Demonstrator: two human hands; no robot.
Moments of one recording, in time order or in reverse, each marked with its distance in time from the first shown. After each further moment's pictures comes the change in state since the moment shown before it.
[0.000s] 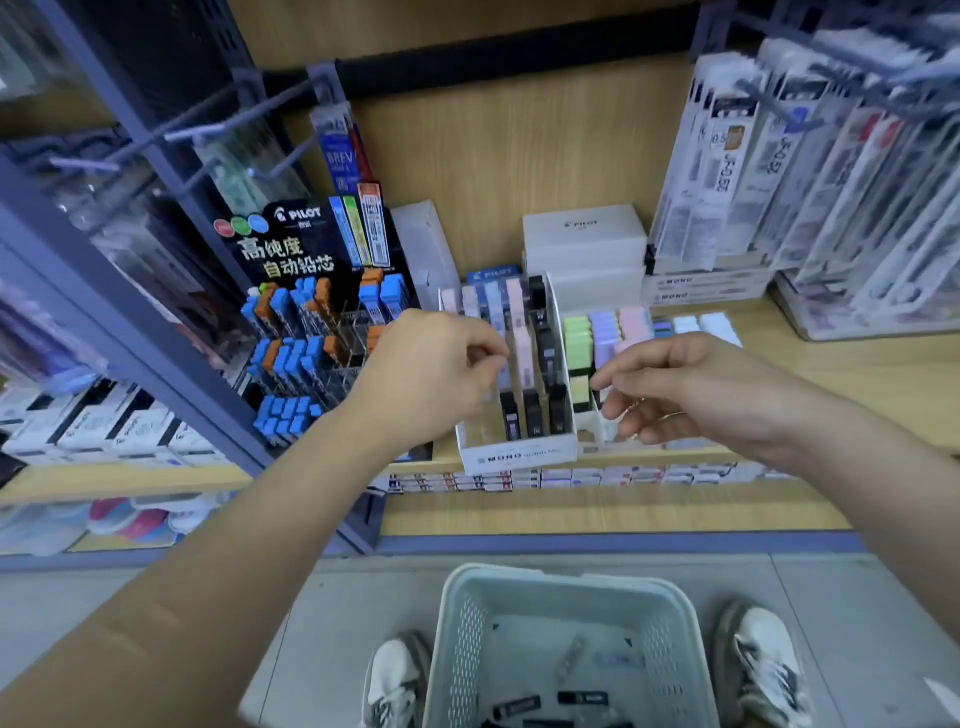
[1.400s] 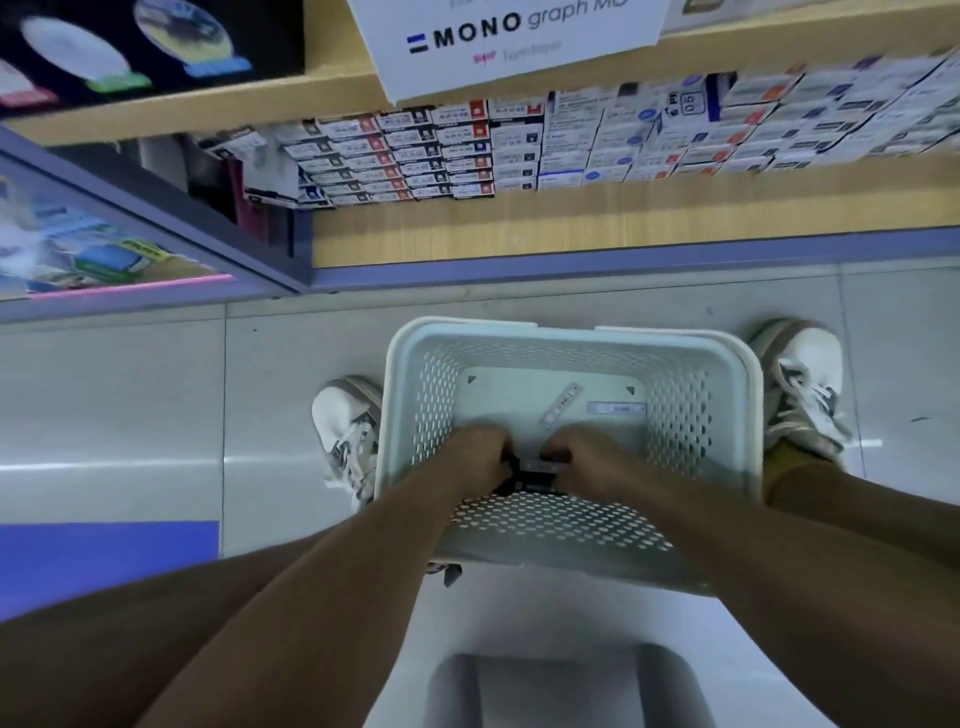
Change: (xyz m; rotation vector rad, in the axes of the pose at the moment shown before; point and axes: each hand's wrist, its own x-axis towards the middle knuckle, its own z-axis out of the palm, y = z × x) left_hand -0.242 -0.076 0.358 -0.167 -1.118 -0.371; right_hand 0.030 0.406 0.175 -0.639 -0.438 0.411
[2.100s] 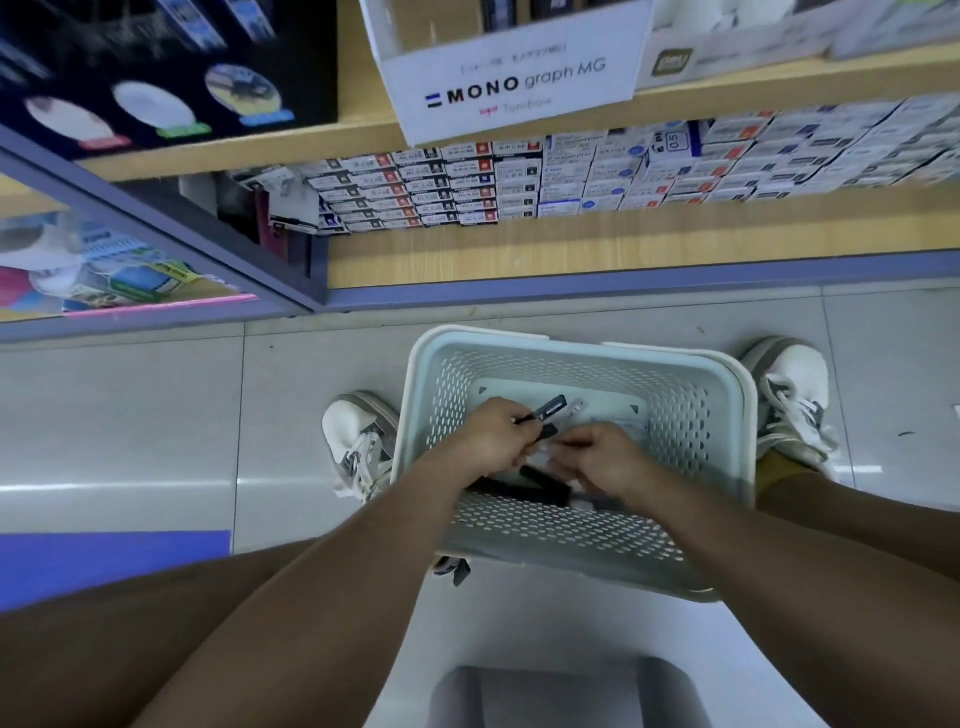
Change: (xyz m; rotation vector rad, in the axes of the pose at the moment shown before) left_hand -0.016 0.037 -0.039 -0.725 0.062 -0.139; right_hand -0.023 -0.008 -0.018 0.761 0.121 0.146
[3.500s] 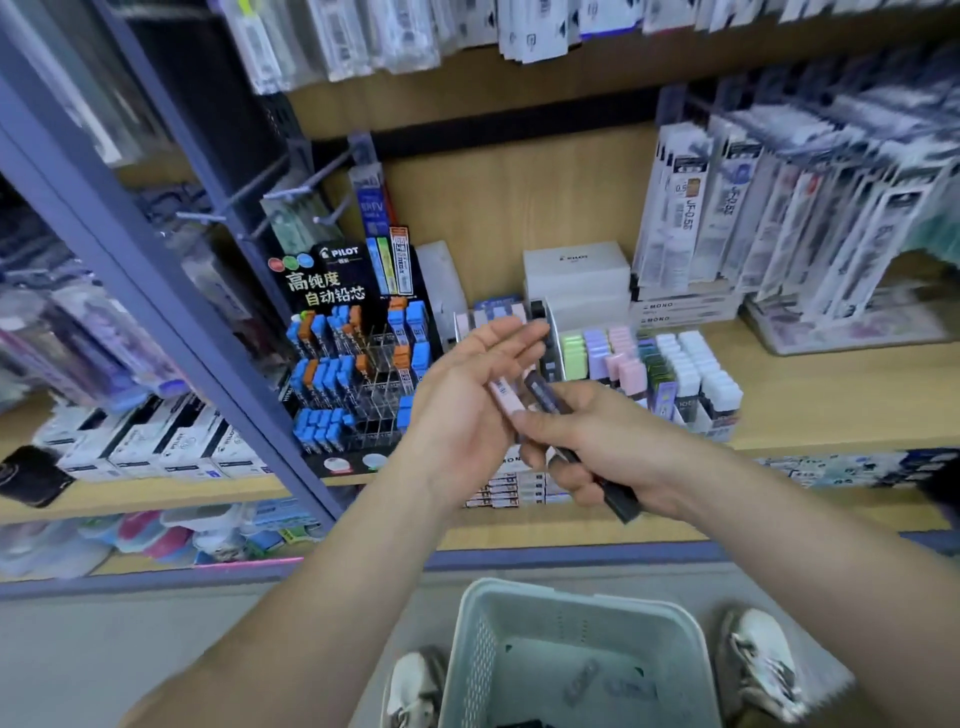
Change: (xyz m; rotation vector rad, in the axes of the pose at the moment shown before) left_hand -0.282 0.245 -0.123 -1.019 0.116 0.848; right_hand -0.293 -0.287 -0.043 0.058 -0.102 -0.687
